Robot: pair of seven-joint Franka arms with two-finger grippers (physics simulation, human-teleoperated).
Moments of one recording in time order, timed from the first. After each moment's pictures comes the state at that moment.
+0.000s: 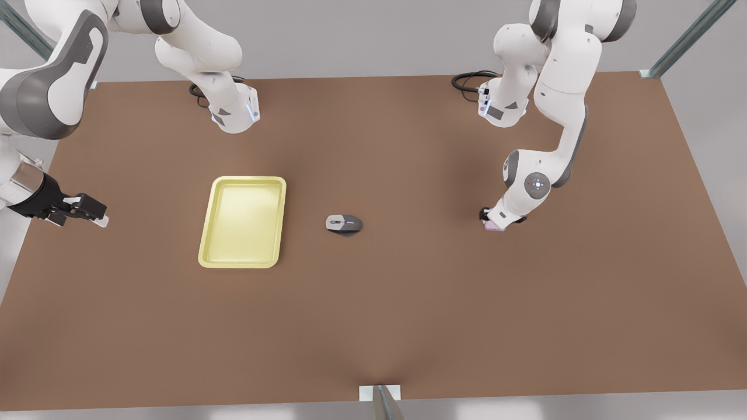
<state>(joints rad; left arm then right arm) -0.24 0.36 0.02 -2.41 -0.11 2.70 0.00 -0.05 0.25 -0.07 -1.19 0.04 1.49 -0.06</state>
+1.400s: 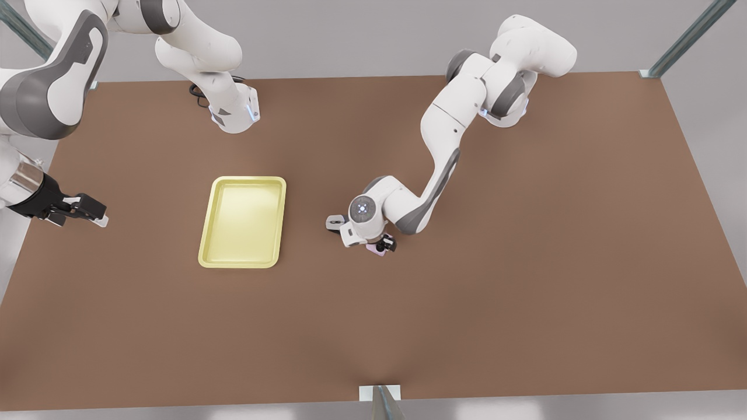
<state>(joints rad) -0.78 1.02 0.00 -1.10 0.06 2.02 -0.32 -0.05 0.25 -0.08 -1.19 0.04 1.49 -0.06</state>
